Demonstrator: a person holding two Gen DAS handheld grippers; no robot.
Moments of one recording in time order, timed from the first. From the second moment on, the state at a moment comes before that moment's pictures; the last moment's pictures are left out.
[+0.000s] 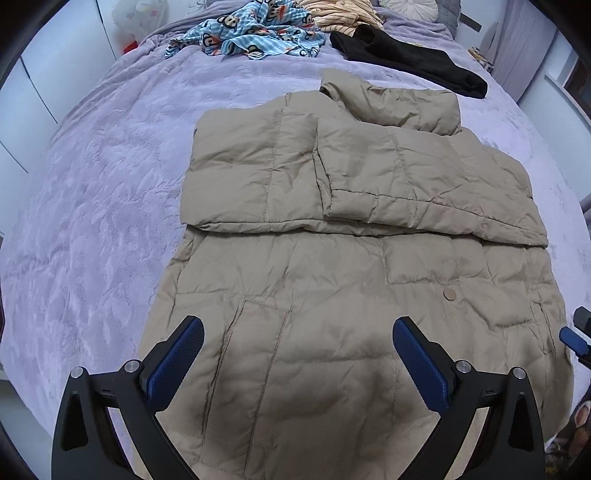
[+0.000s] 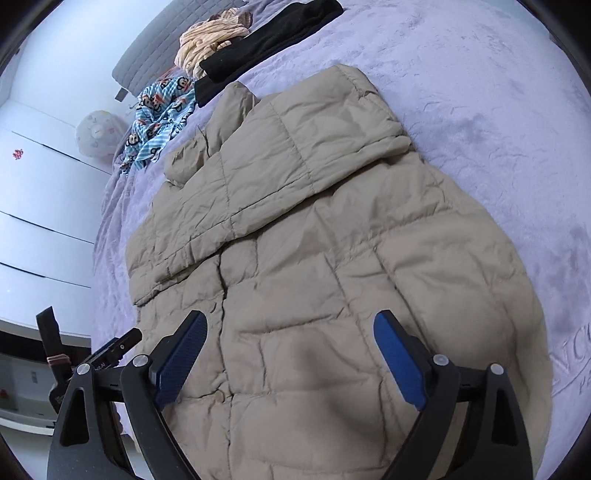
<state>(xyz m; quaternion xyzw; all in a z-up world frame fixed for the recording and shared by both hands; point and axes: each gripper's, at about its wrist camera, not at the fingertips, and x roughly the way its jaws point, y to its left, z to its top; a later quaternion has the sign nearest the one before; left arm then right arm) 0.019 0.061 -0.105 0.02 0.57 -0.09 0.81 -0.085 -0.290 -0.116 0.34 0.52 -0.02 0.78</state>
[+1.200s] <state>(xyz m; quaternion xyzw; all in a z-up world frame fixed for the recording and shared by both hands) -0.144 0.159 -0.085 -0.09 0.63 -0.02 0.77 -0.230 -0.316 -0.117 0.48 0.56 -0.05 0.67</state>
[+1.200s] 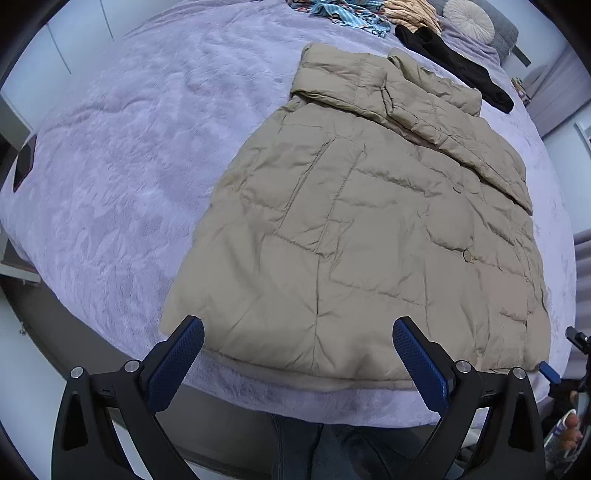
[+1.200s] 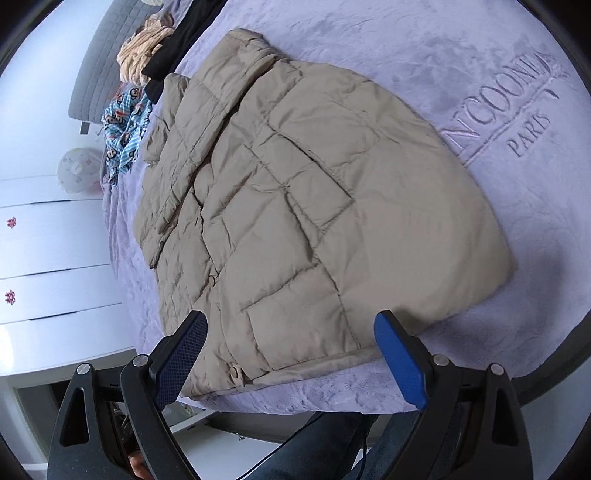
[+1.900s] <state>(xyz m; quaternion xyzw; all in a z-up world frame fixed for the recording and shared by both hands) -0.132 0.186 -0.159 -0.32 0.65 -0.08 0.69 -0.292 -0.343 -0.169 0.61 0.50 -0.09 0.61</state>
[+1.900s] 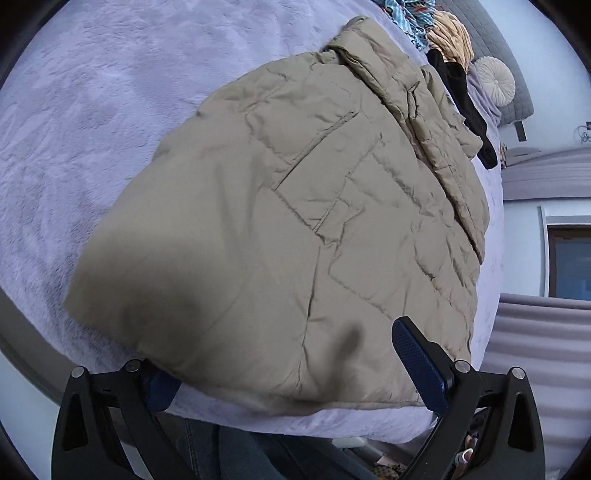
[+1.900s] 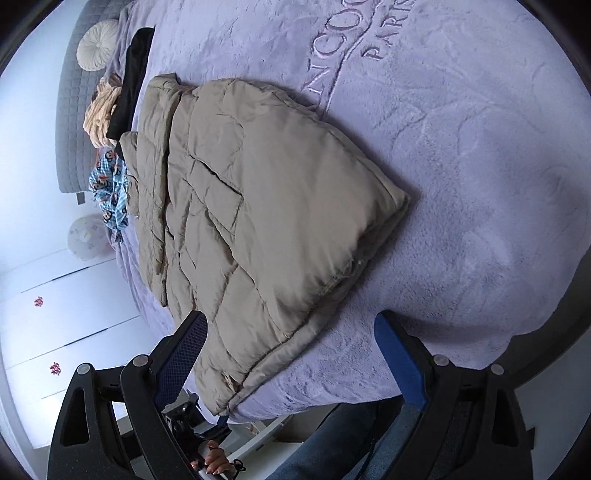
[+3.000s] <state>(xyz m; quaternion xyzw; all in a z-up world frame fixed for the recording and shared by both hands) 0.040 0.150 0.011 -0.22 0.49 -0.19 0.82 -0.113 -0.353 -0.036 0.47 0.44 -0.02 0.76</state>
